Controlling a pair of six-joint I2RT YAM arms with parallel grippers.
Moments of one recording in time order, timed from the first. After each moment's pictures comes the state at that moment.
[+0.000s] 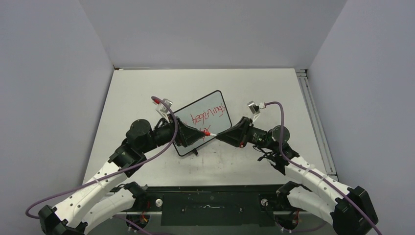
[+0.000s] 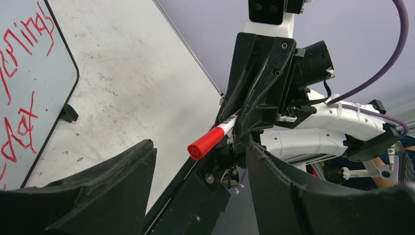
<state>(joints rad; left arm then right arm) -0.69 0.79 0.73 0.00 0.34 -0.79 0.59 0.93 0.46 0.69 -0.70 0.98</state>
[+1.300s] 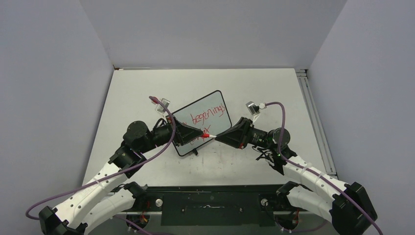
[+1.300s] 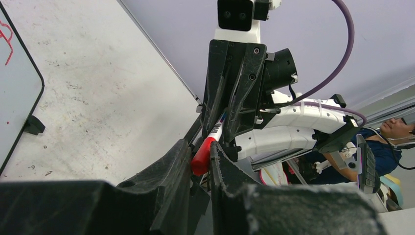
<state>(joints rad) -0.69 0.77 0.69 0.12 0.42 -0.89 0.60 0.97 0.44 0.87 -0.73 1.09</state>
